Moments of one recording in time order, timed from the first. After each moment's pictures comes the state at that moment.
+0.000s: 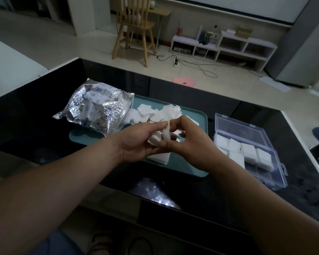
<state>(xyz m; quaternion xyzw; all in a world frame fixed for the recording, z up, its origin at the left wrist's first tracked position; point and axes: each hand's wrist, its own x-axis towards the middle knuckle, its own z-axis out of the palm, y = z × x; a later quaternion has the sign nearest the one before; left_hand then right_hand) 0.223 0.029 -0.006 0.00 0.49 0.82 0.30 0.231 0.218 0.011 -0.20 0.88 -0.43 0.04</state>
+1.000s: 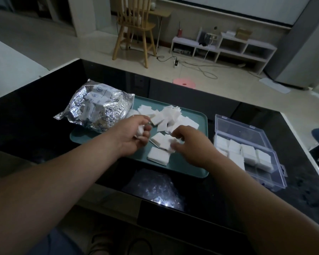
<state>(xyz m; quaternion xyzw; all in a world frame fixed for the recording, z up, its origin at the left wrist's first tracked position) 0.202 0.015 -0.014 -0.19 0.48 0.84 0.16 0.205 0.225 -0.011 -0.13 0.97 -0.22 0.05</state>
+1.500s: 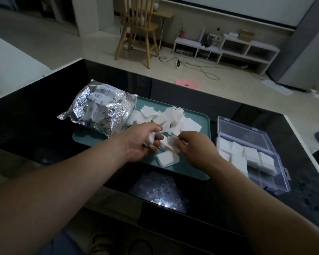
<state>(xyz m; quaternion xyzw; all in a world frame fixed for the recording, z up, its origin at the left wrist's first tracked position) 0.211 0.033 -0.012 -0.18 0.53 0.81 0.21 0.202 0.225 -0.019 -0.13 0.98 -0.17 0.00</state>
